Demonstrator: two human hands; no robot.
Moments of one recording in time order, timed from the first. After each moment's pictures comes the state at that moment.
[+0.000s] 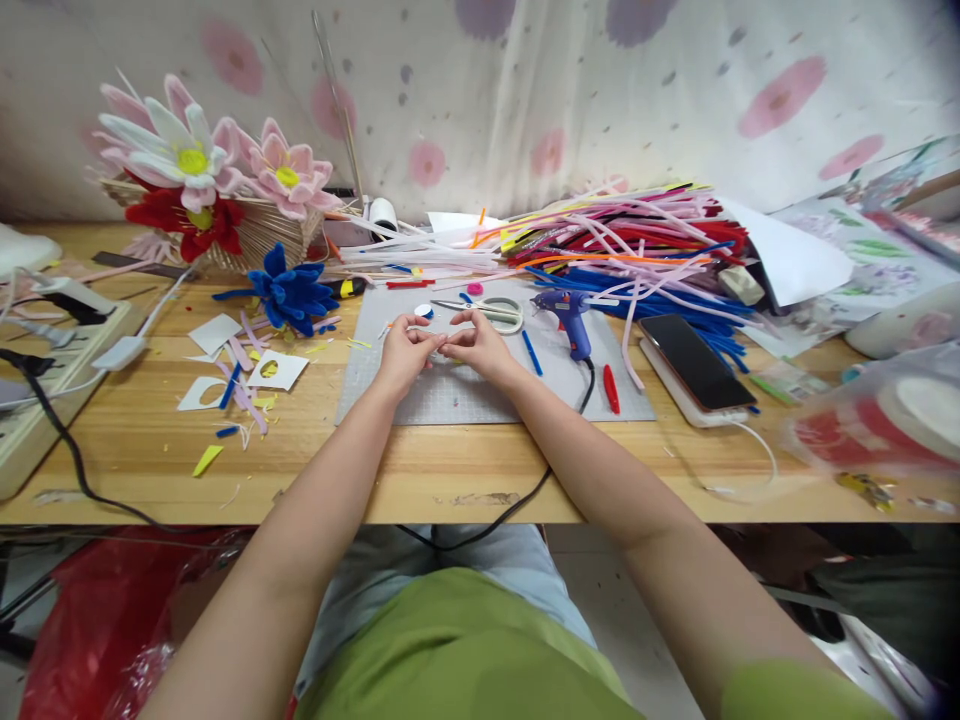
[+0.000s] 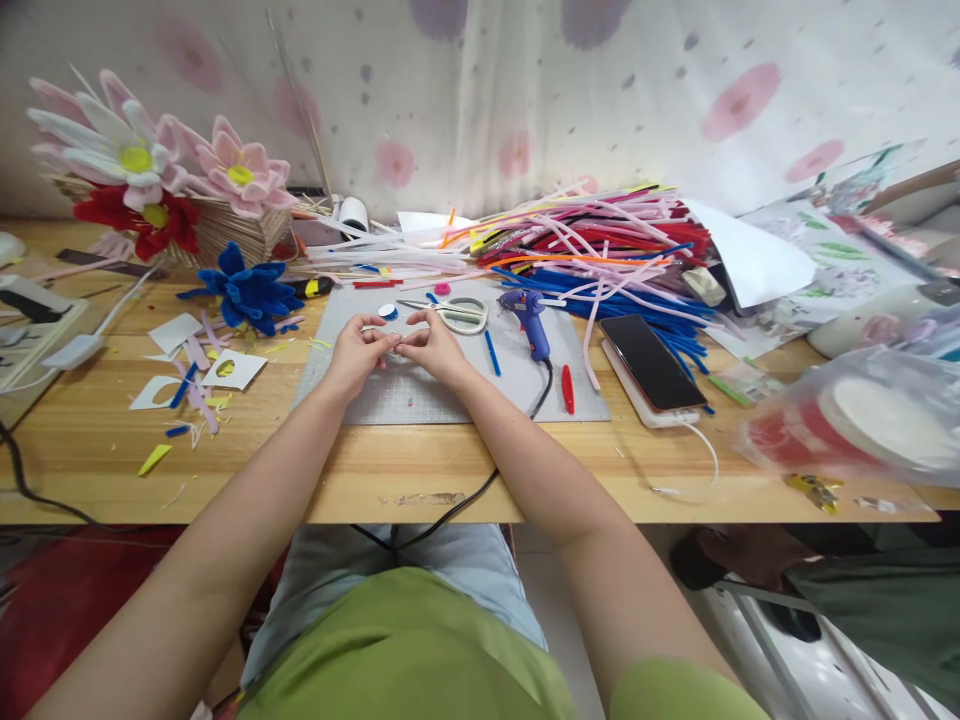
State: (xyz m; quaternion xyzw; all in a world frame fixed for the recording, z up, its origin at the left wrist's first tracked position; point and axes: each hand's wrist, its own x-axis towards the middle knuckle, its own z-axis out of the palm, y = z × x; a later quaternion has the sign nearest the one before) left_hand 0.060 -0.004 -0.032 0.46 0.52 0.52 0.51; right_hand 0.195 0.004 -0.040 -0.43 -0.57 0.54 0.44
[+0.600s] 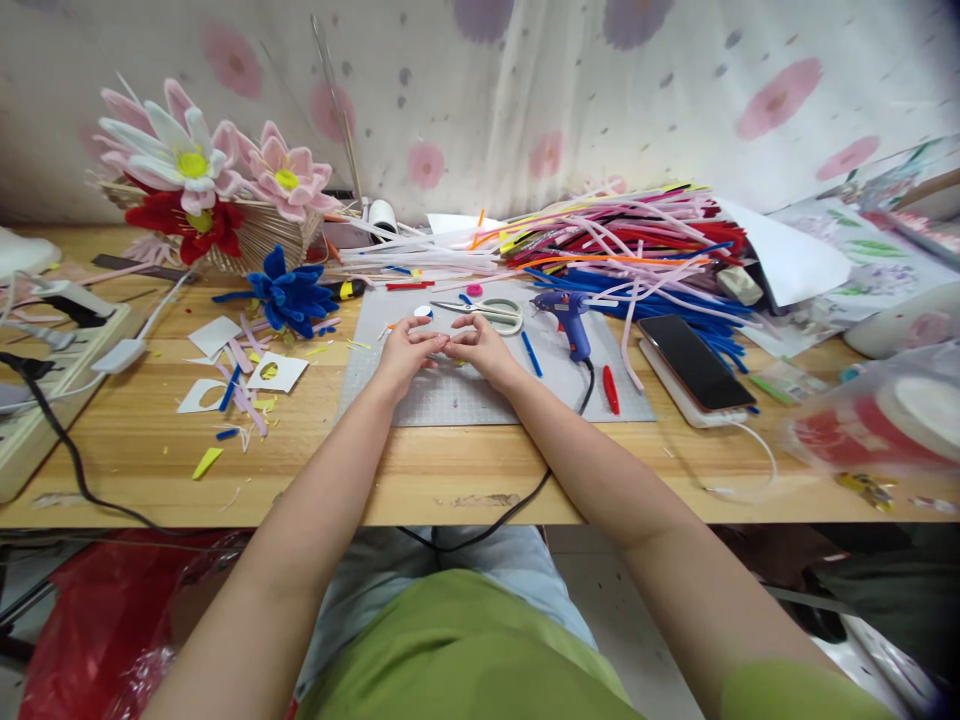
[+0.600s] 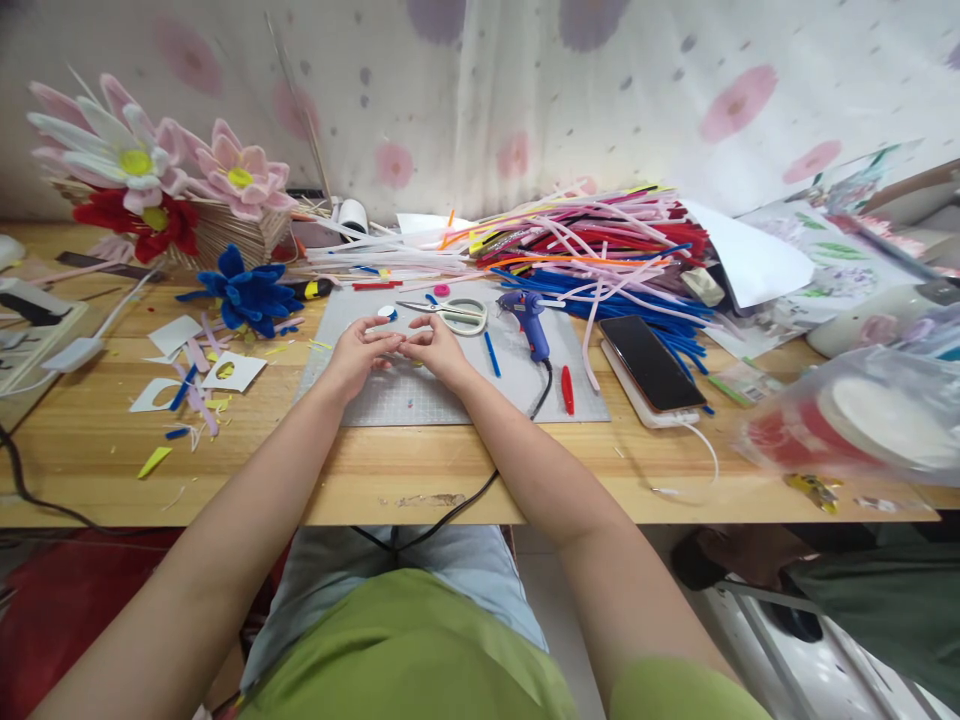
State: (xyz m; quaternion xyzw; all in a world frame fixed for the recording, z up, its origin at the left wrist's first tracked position) left_hand 0.059 -0.005 -0.026 0.42 0.51 0.50 0.57; right_hand 0.196 0.005 -0.044 -0.42 -0.52 0.59 0.46
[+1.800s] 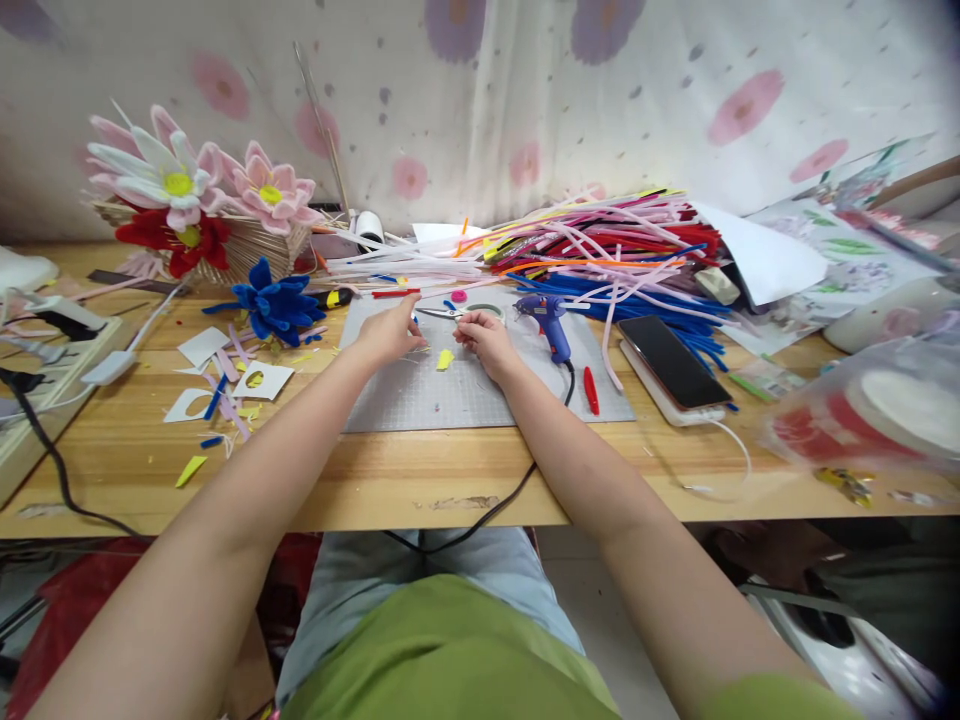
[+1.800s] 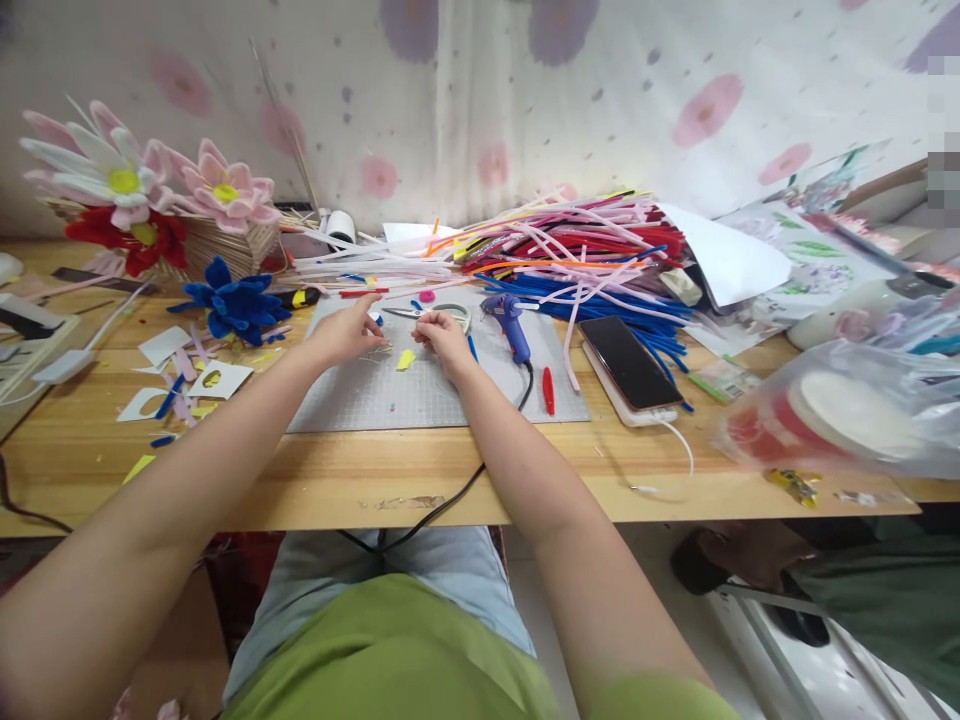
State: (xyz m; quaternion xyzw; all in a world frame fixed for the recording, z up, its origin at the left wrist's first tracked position) left_hand 0.047 0.042 -0.003 0.75 0.59 0.21 0.20; right_hand 0.224 0.032 -0.049 -0.44 -0.42 0.59 0.54
